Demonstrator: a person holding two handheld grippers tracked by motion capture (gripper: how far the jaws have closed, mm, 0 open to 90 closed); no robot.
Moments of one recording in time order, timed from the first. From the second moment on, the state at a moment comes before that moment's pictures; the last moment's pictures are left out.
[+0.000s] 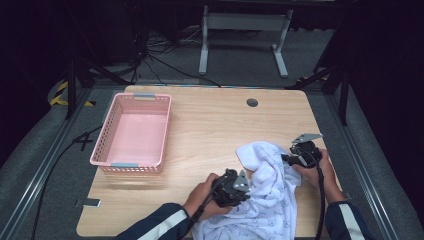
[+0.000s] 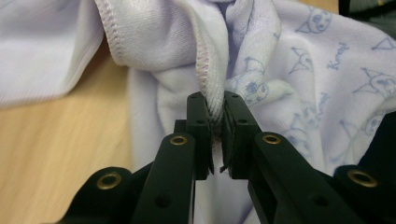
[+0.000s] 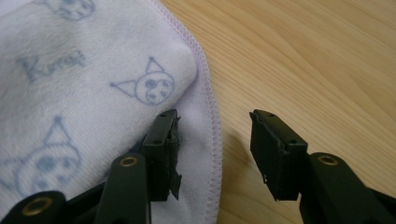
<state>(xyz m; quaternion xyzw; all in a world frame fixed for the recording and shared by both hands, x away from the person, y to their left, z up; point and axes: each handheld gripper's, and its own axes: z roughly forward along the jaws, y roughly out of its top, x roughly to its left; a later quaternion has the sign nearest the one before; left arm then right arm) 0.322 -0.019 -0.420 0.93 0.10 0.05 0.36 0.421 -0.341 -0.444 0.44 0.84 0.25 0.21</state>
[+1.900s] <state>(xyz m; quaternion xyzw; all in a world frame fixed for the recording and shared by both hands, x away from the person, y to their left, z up) 0.417 0.041 -0.410 0.85 0.34 0.17 0.35 0.445 -0.388 -0.414 0.52 0.74 0.34 0.25</state>
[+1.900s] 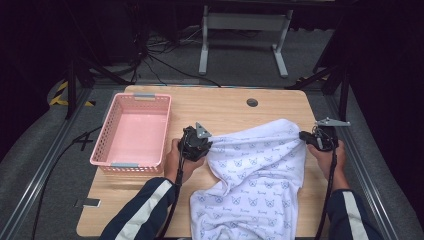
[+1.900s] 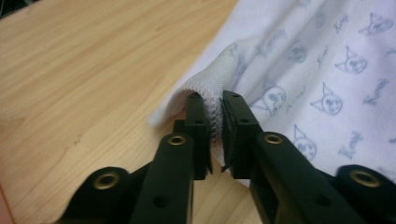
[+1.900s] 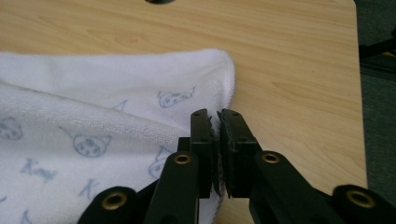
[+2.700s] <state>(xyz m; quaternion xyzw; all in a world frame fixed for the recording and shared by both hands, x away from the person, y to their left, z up) 0.493 0.003 -0.448 0.88 0.37 0.12 0.29 0.461 -0.360 -0.445 0.47 0.81 0.28 0.22</state>
